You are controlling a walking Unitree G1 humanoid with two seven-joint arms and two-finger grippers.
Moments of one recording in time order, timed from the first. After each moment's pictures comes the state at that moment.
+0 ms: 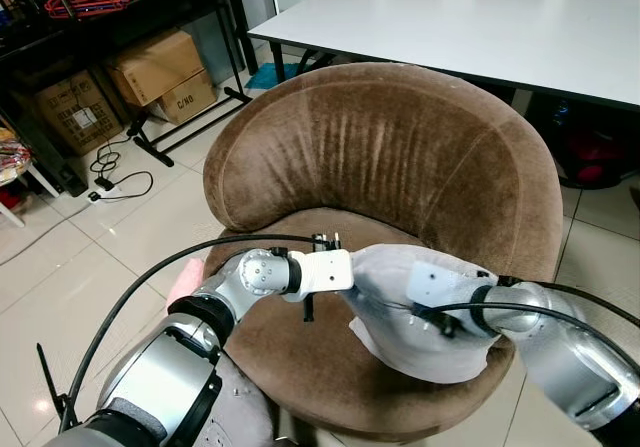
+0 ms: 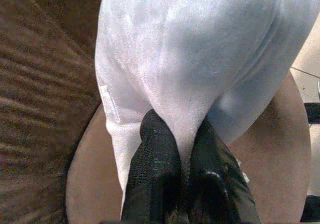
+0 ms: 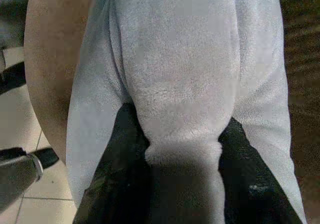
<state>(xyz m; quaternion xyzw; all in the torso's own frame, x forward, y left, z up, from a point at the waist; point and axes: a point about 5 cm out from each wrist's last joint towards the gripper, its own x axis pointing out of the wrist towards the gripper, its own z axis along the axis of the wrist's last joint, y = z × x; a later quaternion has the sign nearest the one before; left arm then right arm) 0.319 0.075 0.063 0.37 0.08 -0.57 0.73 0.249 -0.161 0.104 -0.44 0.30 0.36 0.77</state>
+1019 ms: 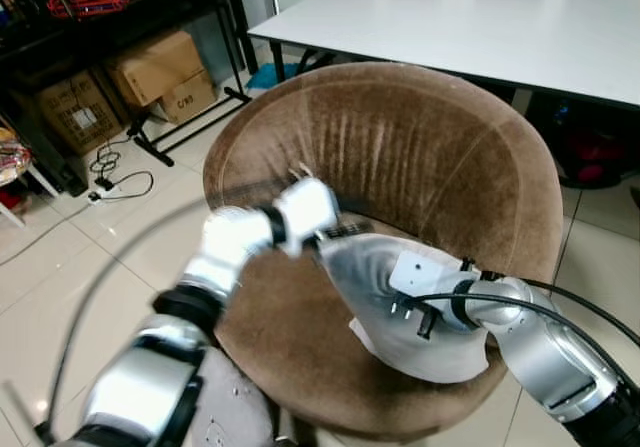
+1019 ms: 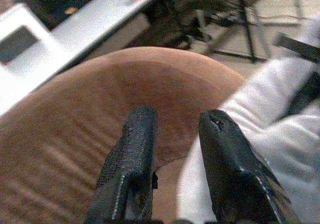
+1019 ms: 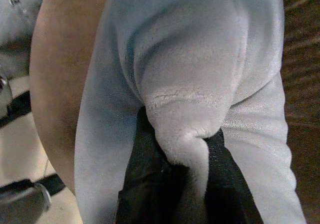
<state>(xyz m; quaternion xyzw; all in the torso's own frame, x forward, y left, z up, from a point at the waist) 0.337 0.096 0.142 0.21 -0.08 -0.53 0.82 0.254 -0.144 0.103 -0.40 0.29 0.36 0.79</state>
